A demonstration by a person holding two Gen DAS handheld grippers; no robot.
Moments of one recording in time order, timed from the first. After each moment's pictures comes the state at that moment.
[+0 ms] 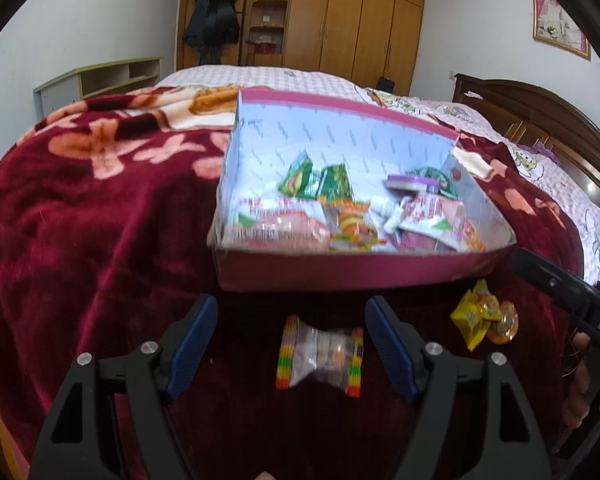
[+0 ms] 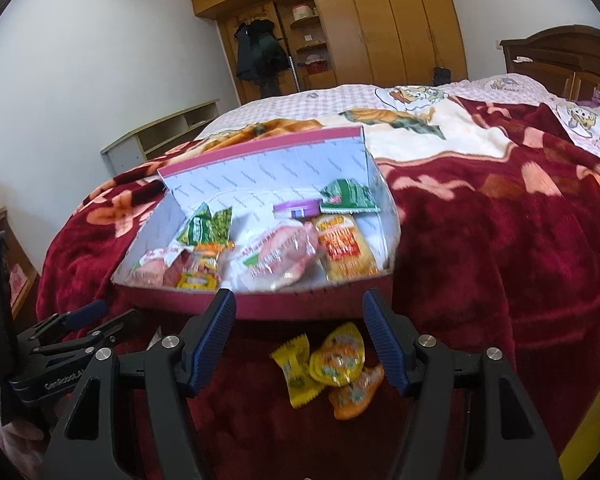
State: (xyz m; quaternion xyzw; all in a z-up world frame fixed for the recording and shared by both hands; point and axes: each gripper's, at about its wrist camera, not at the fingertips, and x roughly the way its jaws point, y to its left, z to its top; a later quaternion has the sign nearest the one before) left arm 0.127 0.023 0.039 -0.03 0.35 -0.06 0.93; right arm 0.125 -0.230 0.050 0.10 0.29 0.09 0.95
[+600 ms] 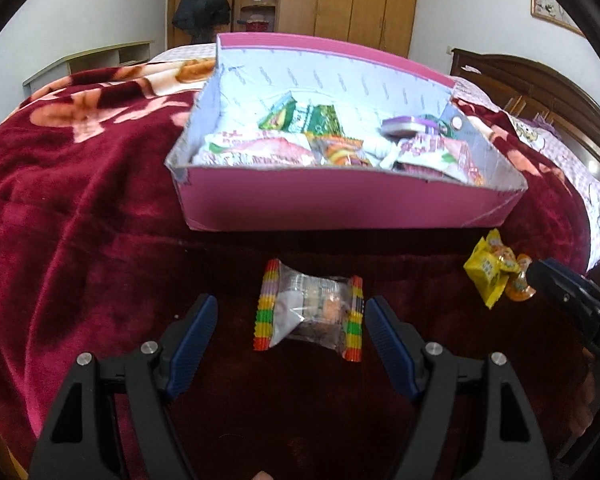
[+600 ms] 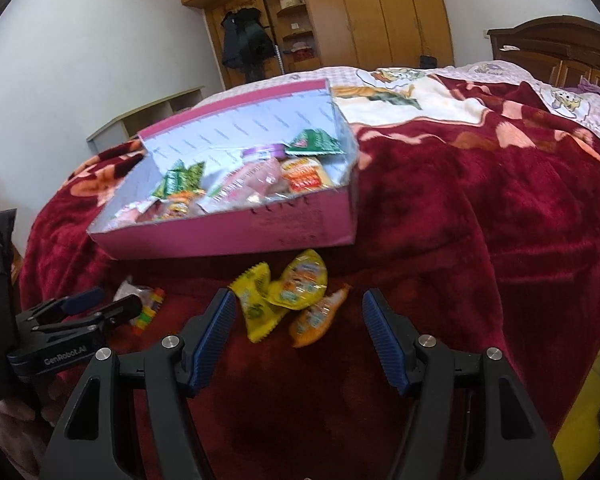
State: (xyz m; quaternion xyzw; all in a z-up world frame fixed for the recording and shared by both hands) left arm 0.127 0.007 -0.001 -0.01 0.38 -0.07 0.92; right arm 0.102 -0.243 0.007 0.09 0.32 0.05 0.94
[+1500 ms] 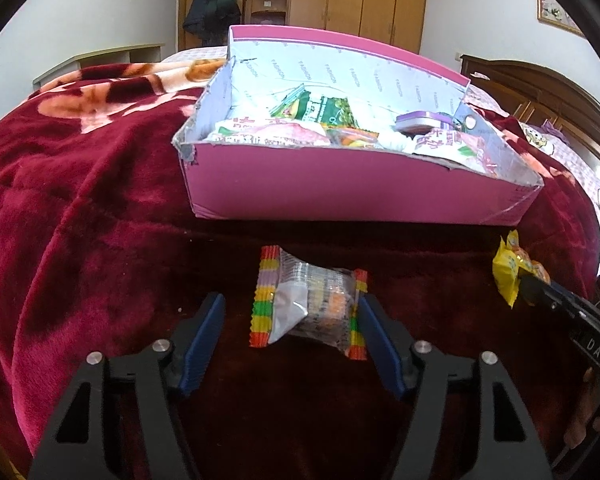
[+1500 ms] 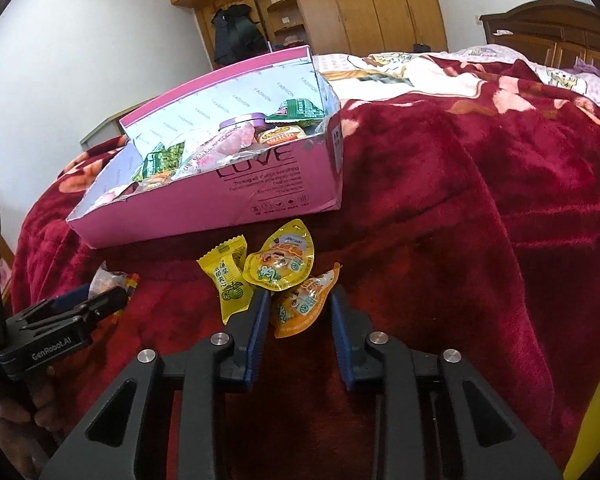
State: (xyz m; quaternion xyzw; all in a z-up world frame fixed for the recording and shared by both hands) left arm 0.128 0.010 -0.014 -0.01 0.37 -0.05 0.93; right arm 0.110 -0.248 -0.021 0.12 0.32 0.06 0.94
